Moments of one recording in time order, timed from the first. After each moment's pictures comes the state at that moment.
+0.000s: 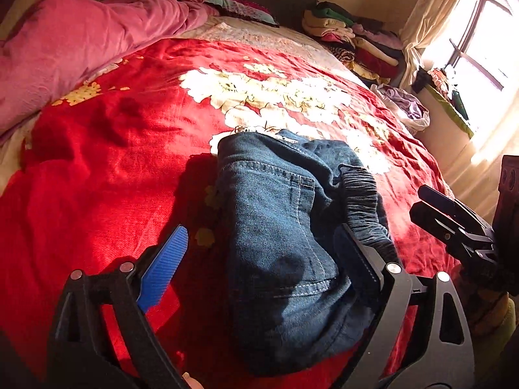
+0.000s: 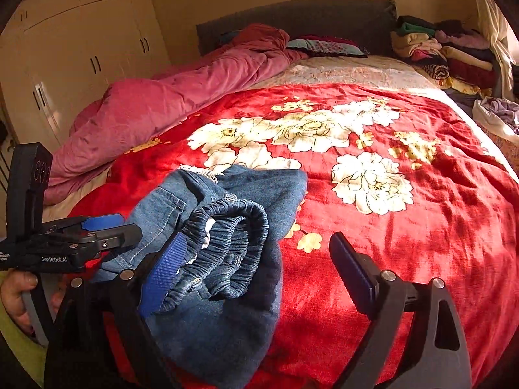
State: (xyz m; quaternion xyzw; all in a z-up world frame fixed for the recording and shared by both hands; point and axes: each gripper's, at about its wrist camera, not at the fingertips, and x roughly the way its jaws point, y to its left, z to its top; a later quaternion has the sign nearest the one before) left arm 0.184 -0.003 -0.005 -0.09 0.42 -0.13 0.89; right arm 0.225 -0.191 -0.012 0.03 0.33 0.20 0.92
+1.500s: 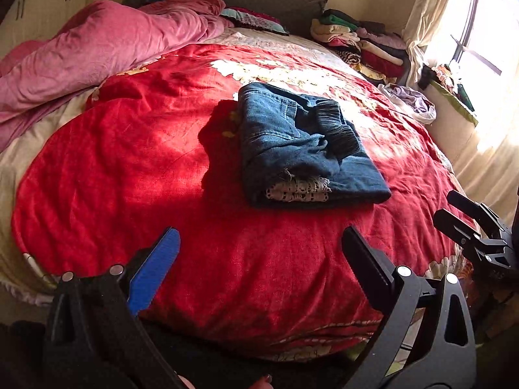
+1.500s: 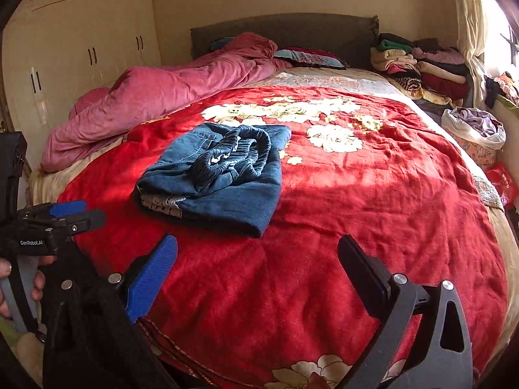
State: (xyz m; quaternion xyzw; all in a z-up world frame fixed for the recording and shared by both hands) left arm 0.039 -0.003 -0.011 -0.07 0.40 -0.08 0.91; right arm 0.073 -0.197 -0.024 -0.01 0.32 0.15 0.94
